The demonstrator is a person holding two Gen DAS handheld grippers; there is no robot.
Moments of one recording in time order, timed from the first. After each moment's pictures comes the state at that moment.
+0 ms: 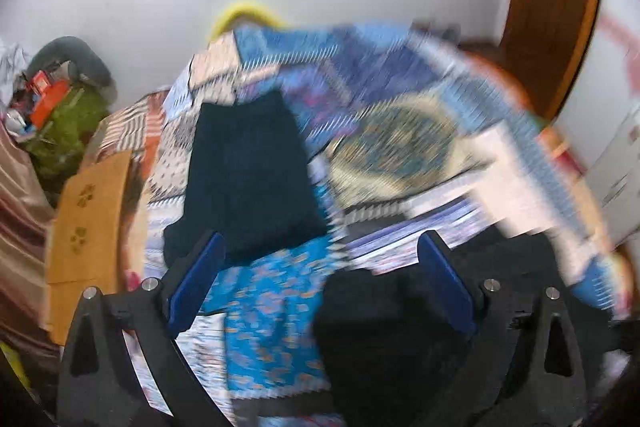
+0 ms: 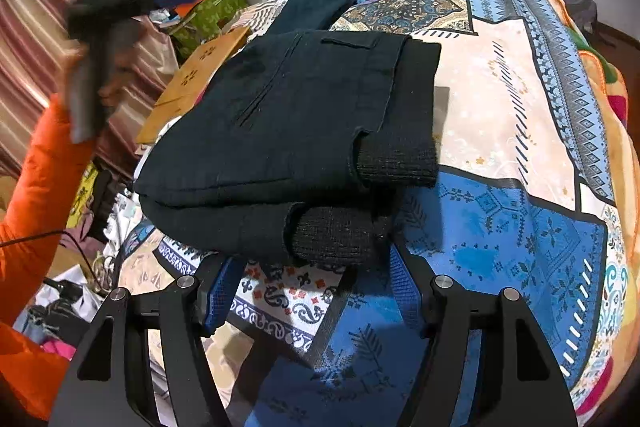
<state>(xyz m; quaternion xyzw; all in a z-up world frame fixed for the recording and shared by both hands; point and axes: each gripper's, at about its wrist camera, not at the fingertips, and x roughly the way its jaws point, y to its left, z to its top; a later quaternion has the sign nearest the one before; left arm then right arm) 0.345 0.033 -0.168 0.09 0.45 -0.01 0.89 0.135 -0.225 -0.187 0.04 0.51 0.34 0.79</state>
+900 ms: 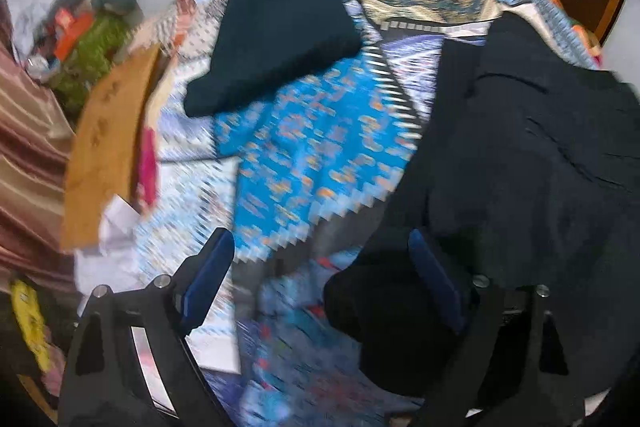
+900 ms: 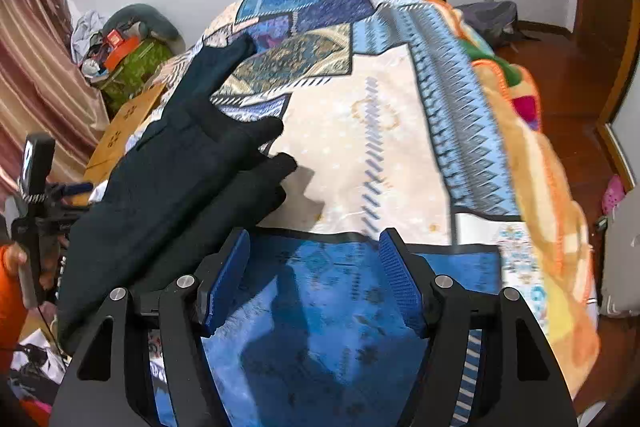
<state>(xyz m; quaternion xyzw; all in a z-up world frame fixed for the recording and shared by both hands) 0.231 0.050 -0.238 0.06 0.56 0.05 0.83 0.163 -0.303 -0.171 0.06 0.47 0.21 0.85</state>
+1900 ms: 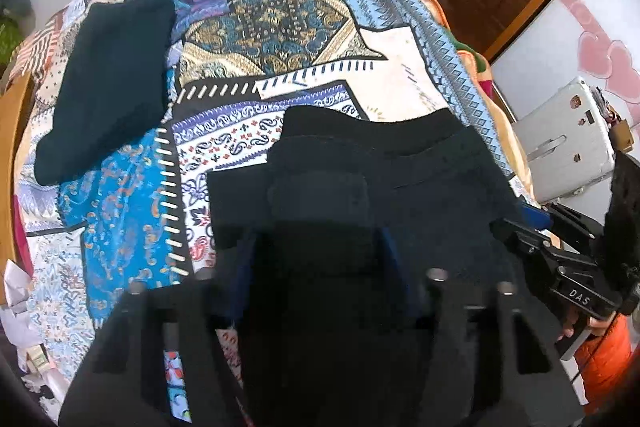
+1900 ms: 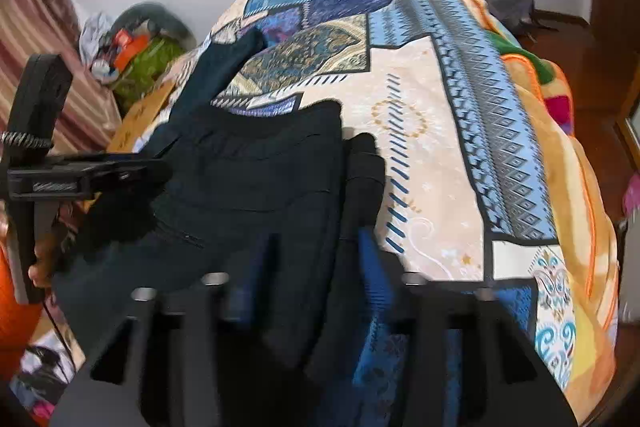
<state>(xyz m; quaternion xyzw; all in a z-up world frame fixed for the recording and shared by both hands) 0.316 -0.049 -0.223 -0.03 0.57 -0.14 0.81 0.201 -0.275 -0.196 0.05 0.48 0.25 0.84</state>
